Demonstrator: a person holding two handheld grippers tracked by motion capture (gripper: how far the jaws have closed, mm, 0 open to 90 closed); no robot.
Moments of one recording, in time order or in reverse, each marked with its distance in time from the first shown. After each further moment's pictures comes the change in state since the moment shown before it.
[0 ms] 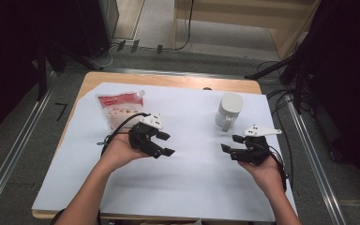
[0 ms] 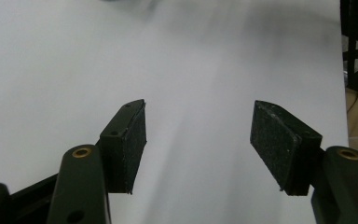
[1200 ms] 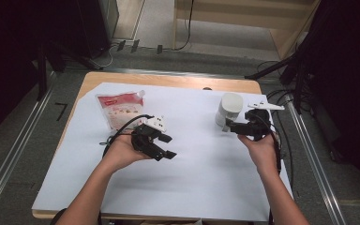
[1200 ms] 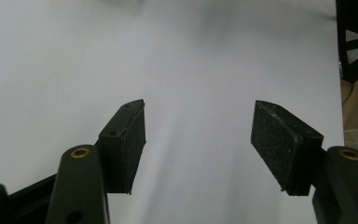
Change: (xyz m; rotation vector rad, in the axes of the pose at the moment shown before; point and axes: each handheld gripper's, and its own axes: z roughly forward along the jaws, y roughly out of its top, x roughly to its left) left arm -0.005 0.002 0.007 0.030 -0.017 0.010; right arm -0.033 0.052 0.016 -0.048 -0.234 0.203
